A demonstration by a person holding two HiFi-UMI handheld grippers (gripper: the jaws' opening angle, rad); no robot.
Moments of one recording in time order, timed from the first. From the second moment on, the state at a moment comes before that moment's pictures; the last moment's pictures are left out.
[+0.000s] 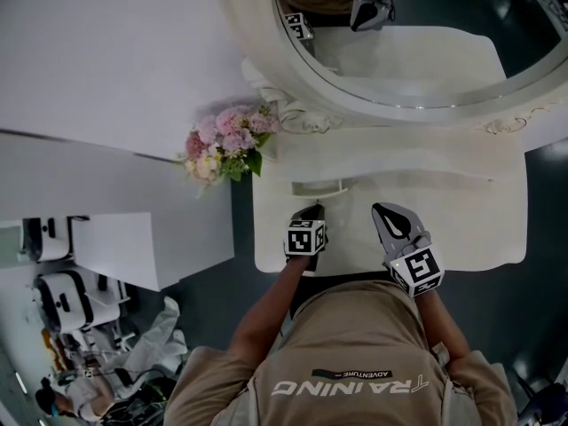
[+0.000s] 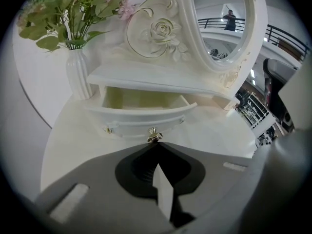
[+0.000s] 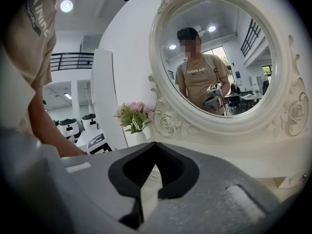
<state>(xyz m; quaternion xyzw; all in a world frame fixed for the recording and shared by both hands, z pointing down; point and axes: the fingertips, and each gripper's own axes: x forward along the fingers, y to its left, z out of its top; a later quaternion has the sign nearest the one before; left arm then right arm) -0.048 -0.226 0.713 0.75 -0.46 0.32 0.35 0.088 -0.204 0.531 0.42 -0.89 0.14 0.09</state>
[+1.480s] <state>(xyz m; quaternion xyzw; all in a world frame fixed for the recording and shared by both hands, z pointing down) -0.051 -0.265 0.713 0.75 -0.46 0.30 0.36 0.089 -0.230 0.539 0.43 -0.88 0.16 0.10</state>
